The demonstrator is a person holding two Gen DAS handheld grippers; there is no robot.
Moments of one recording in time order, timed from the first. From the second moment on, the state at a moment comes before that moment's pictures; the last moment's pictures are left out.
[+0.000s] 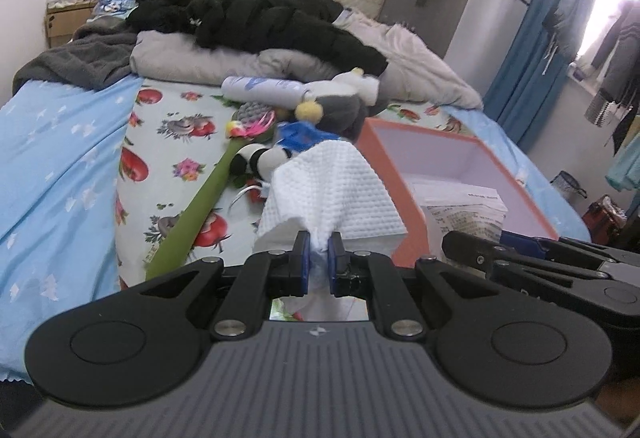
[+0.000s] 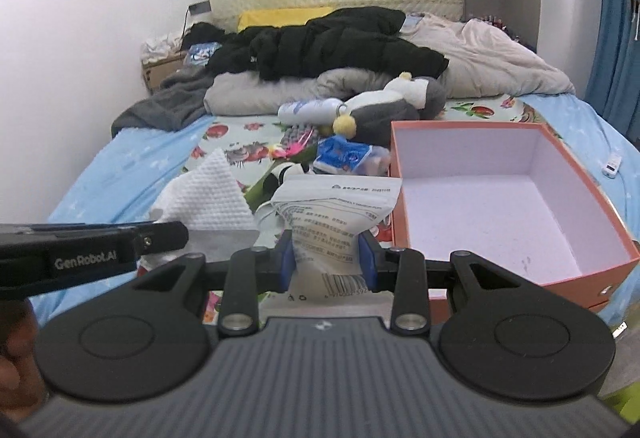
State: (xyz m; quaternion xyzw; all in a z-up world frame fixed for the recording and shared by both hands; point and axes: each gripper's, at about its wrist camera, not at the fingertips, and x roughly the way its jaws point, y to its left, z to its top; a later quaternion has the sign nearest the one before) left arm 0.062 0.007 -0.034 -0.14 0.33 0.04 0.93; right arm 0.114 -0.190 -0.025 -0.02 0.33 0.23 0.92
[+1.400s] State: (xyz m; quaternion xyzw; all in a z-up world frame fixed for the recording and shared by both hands) left arm 0.311 -0.155 -0.086 -0.09 0.45 -0.14 0.88; right arm 0.270 -0.350 -0.085 0.06 0.41 0.09 0.91
